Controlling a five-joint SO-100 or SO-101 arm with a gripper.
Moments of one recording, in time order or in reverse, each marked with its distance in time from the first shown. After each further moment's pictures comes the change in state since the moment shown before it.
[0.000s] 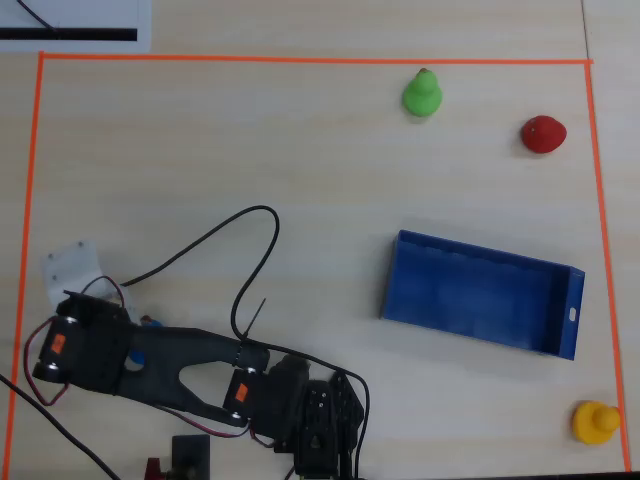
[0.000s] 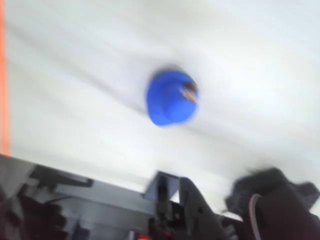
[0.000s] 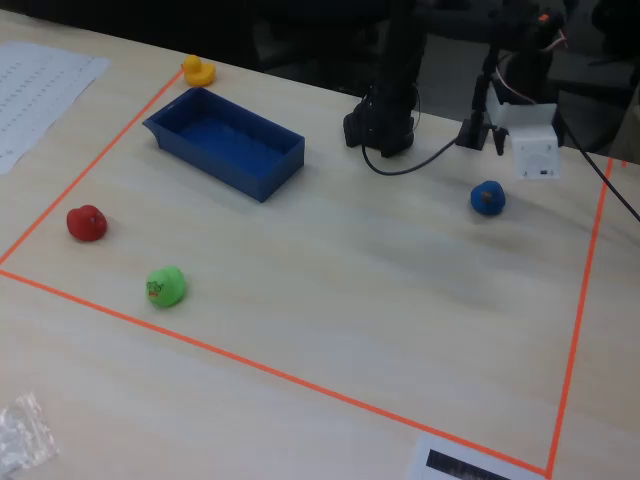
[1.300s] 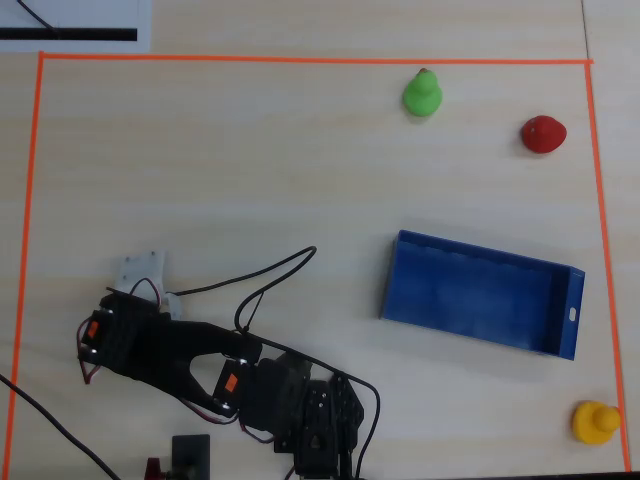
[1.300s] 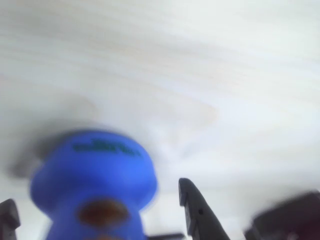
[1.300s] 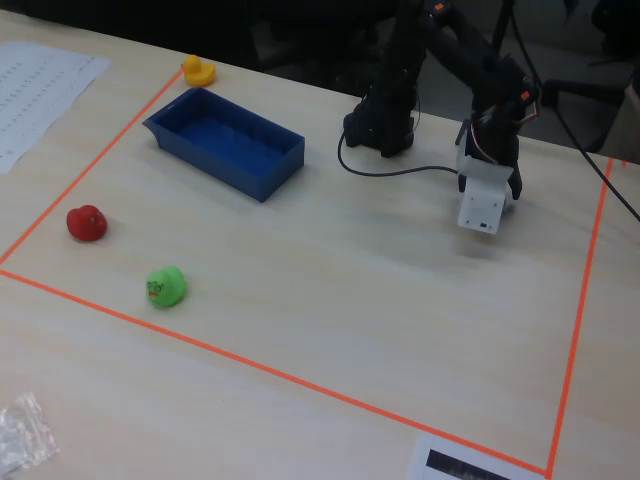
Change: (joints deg) arm 2.9 -3.5 31.6 -24.3 8.4
